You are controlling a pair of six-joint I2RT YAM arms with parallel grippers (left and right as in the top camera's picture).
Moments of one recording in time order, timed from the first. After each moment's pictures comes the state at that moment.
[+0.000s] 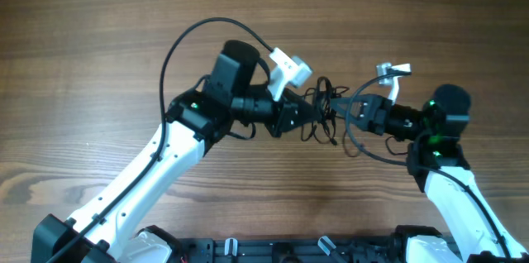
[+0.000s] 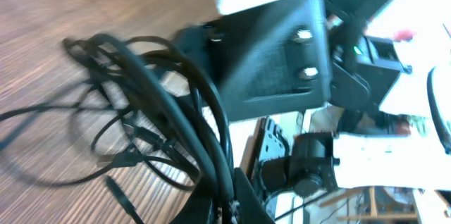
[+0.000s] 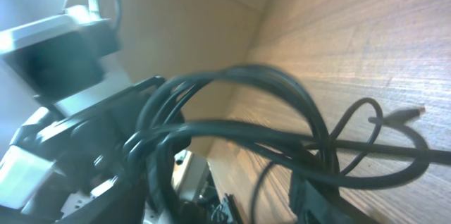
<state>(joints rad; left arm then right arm) -0.57 1.41 1.08 -0.36 0.86 -0.22 -0.07 1.19 0.44 0.51 -1.28 0.92</state>
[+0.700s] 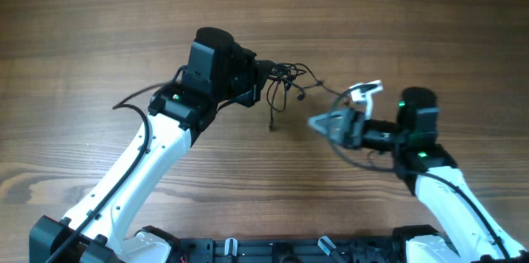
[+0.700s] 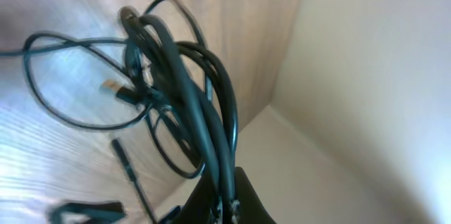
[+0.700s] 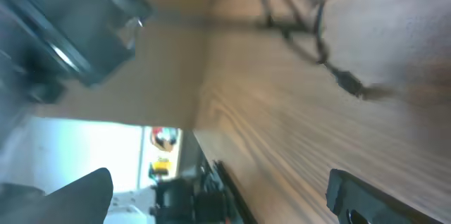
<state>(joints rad) -0.44 1.42 1.07 -0.33 0.31 -1.87 0.13 1.19 0.45 0.12 -1.10 0.74</state>
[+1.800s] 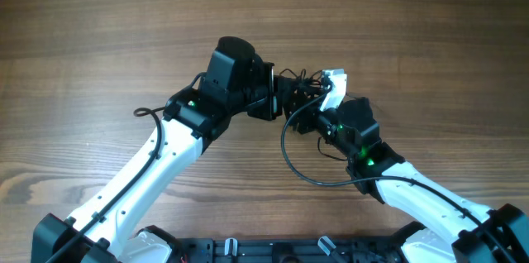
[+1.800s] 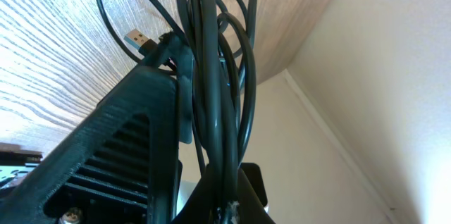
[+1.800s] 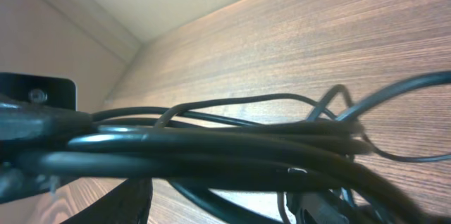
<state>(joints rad) -0.54 1.42 1.07 -0.32 0.44 -2.09 0.55 1.34 0.45 0.60 -0.15 0.63</state>
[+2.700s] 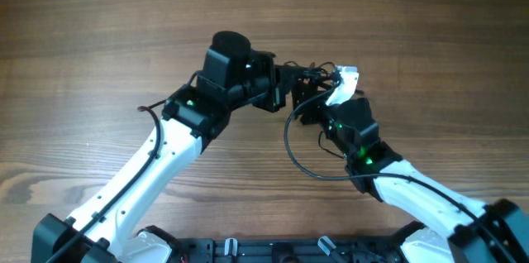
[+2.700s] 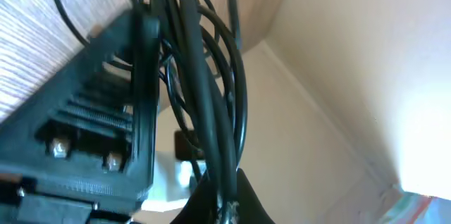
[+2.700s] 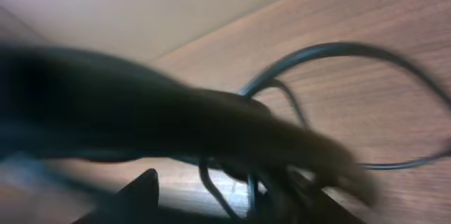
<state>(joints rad) -0.55 1.42 1.07 -0.17 0.48 -2.09 0.55 1.38 0.45 0.66 0.03 0.67</state>
